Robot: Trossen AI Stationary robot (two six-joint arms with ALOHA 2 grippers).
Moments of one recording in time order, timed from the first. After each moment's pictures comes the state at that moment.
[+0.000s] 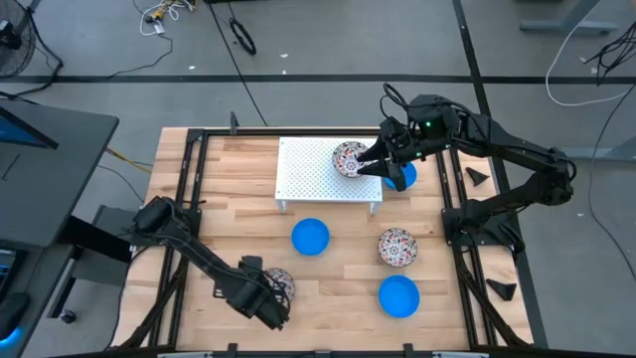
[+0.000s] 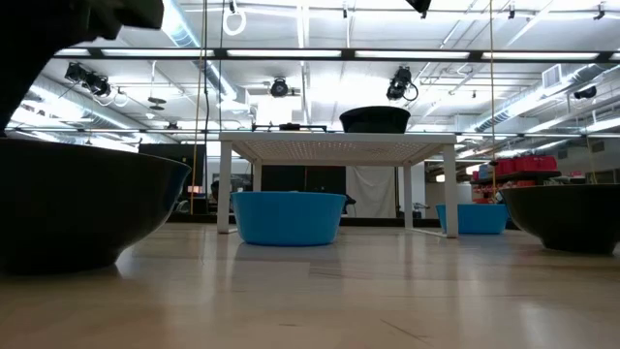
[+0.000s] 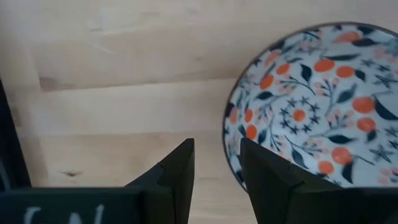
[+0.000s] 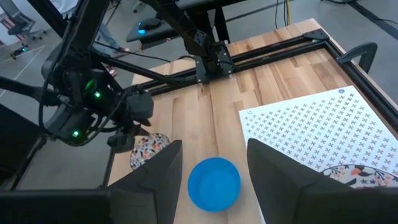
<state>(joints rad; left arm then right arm) -0.66 1.93 1.52 -1.28 -0.05 -2.14 -0.25 1.26 1.52 -0.75 -0.36 0.17</state>
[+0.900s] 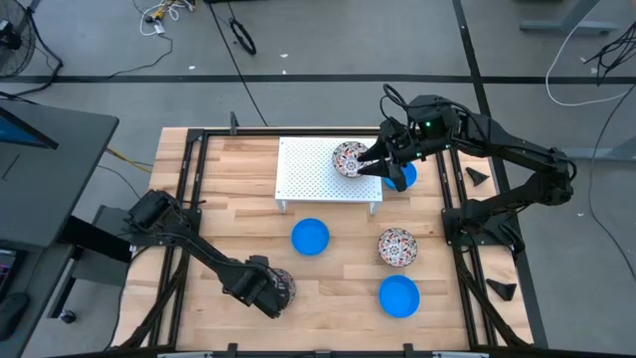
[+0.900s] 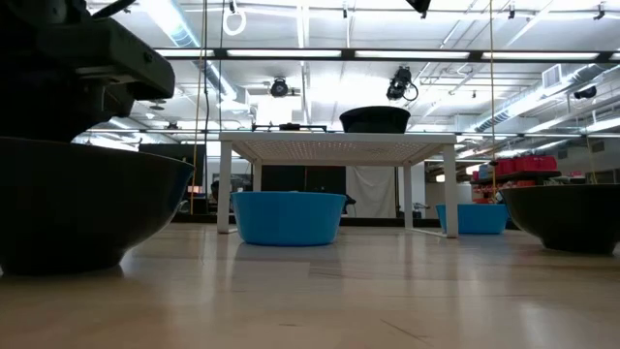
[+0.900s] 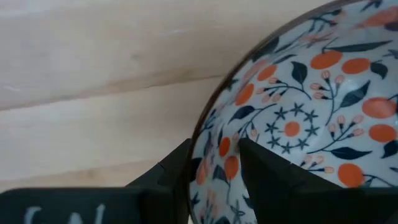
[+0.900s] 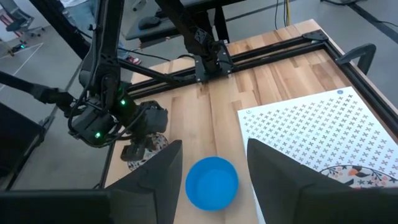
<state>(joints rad) -0.63 1.87 1.22 -0.83 -0.05 -2.04 -0.25 1.26 1.52 -0.76 -0.36 0.15</state>
